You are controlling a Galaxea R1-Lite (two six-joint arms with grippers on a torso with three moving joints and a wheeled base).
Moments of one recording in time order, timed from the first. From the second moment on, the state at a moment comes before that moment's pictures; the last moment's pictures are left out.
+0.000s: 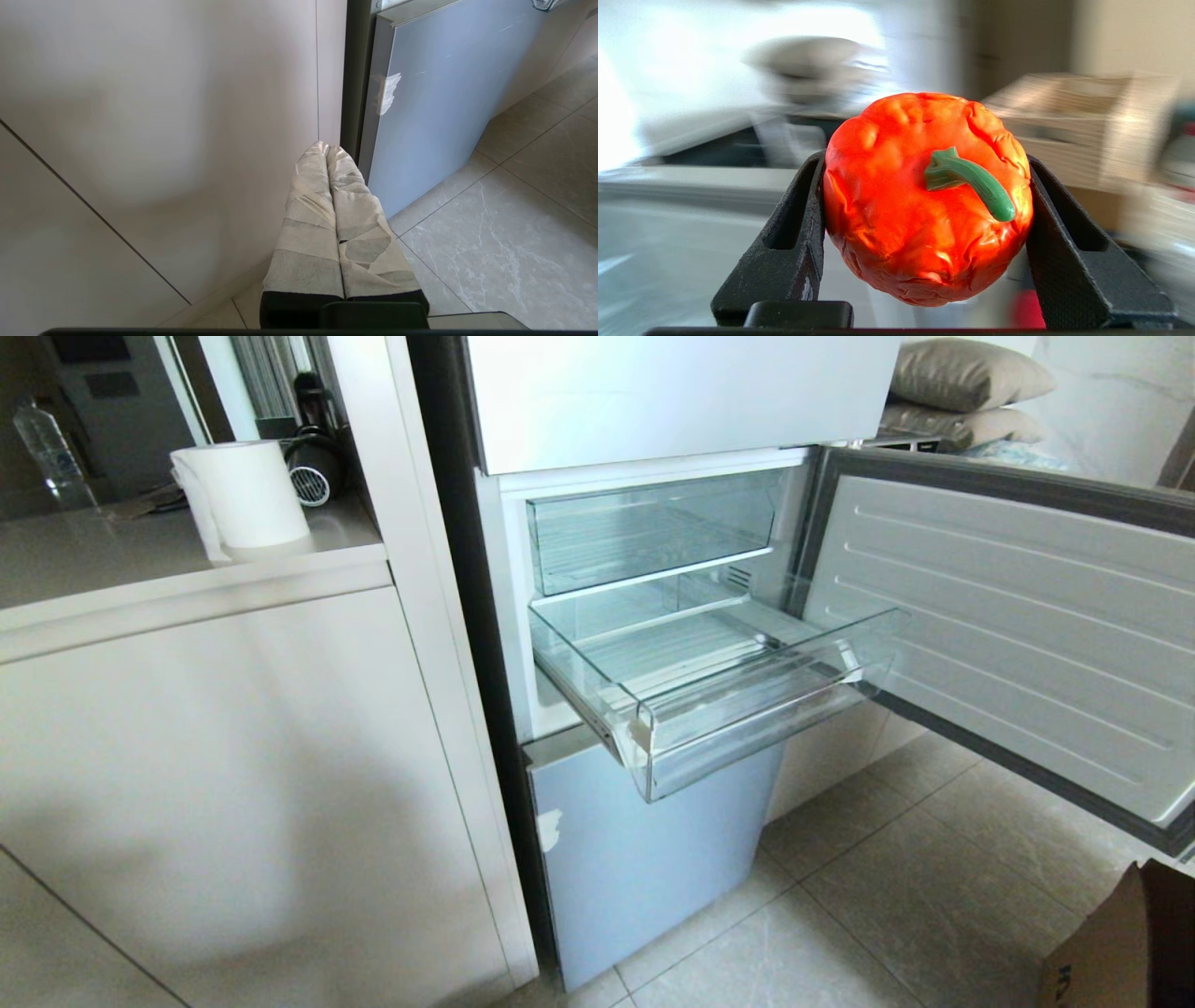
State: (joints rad) left arm 0.01 0.00 -0.06 0.15 0.00 0.05; right arm -0.82 1.19 -0.92 -0.68 0.16 0.28
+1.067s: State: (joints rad) left arm 0.01 0.00 -0.06 0.15 0.00 0.05; right arm 0.26 1.72 -1.24 -0.50 0.01 0.15
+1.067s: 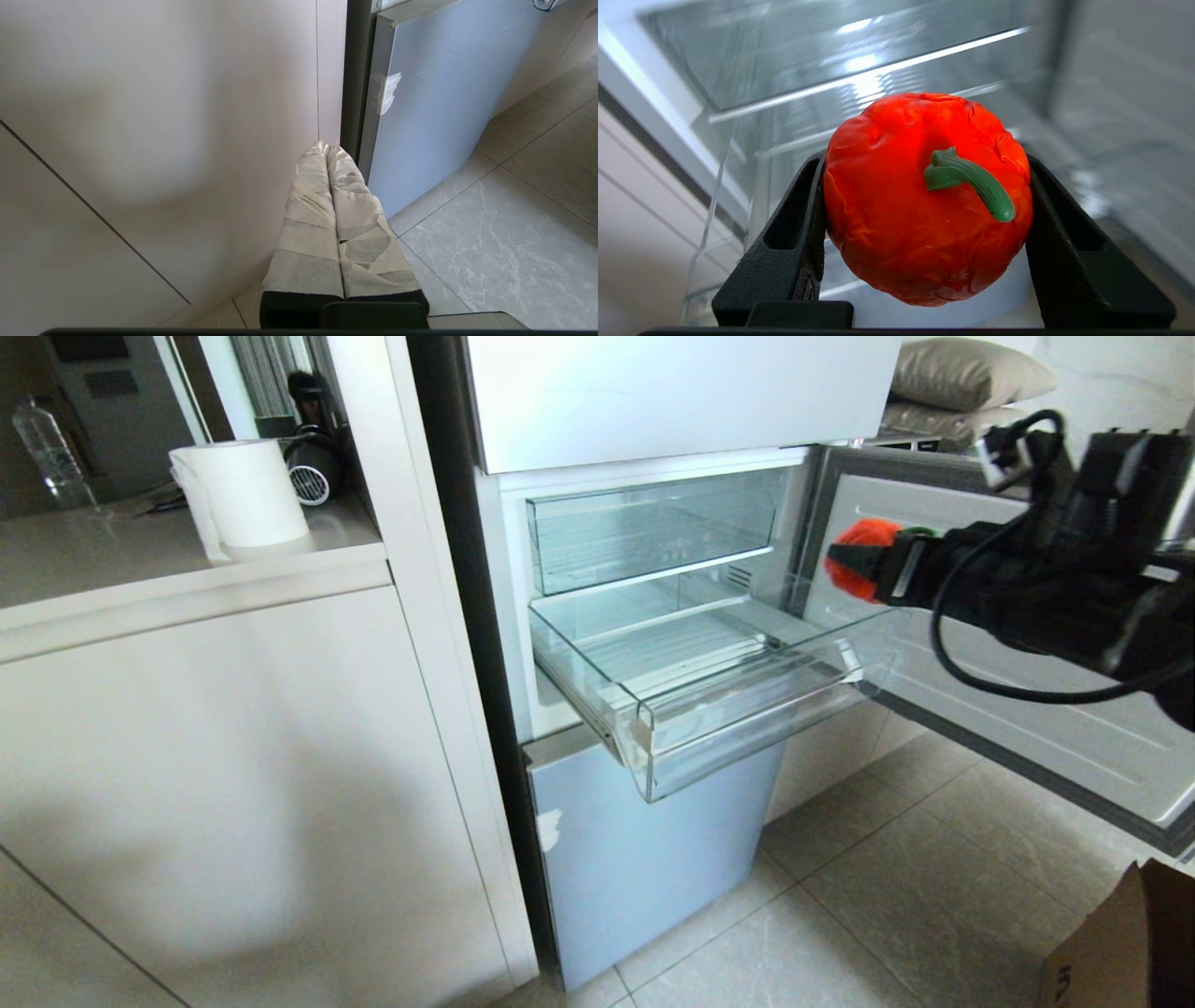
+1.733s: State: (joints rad) left arm 0.01 0.00 -0.06 0.15 0.00 0.05; right arm 0.31 2.33 -1.96 -0.34 -0.05 0.04
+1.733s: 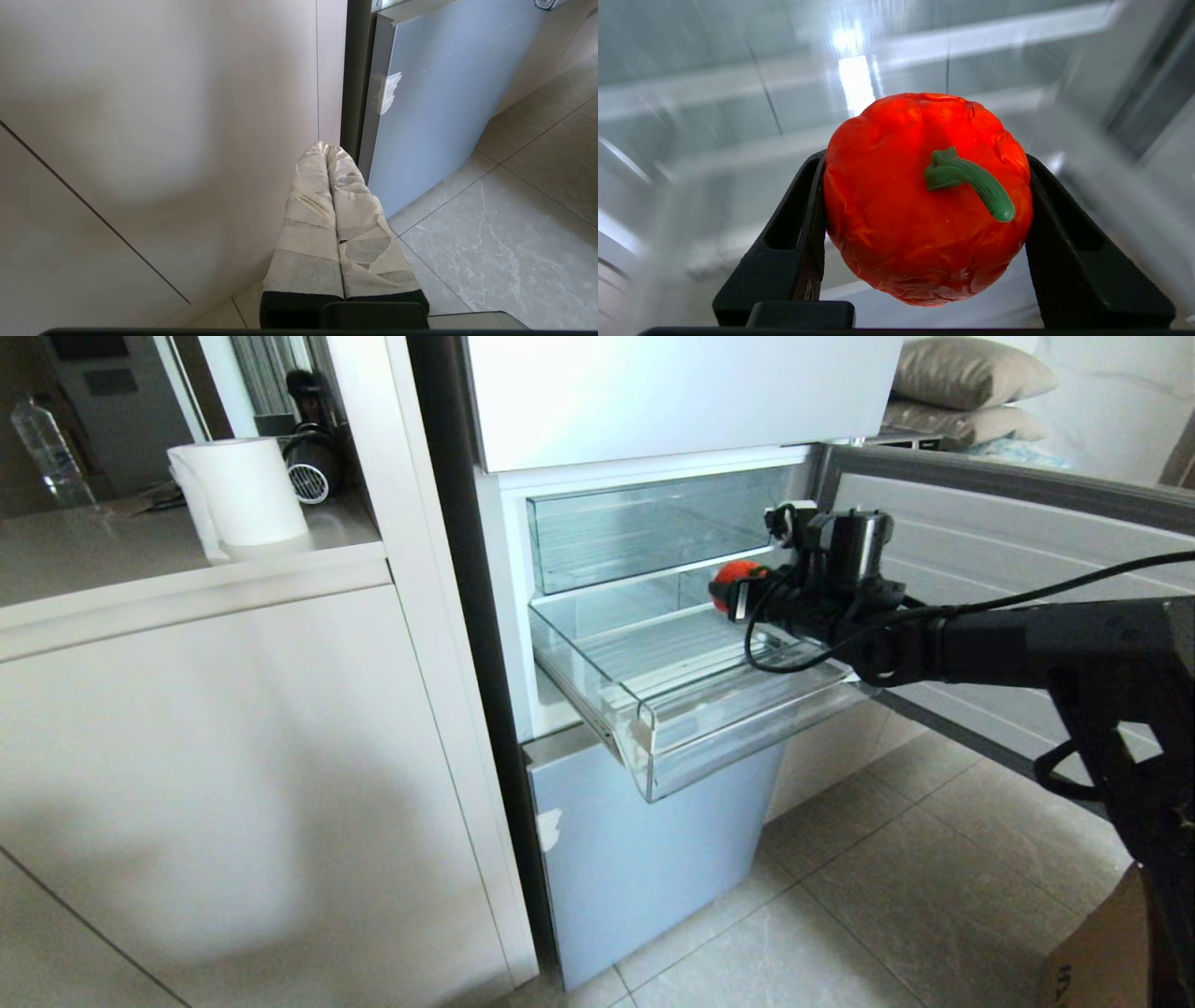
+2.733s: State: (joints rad) left arm 0.01 0.00 -0.06 0.15 0.00 0.05; right arm 0.31 2.20 -1.82 -0.39 -0.10 0.08
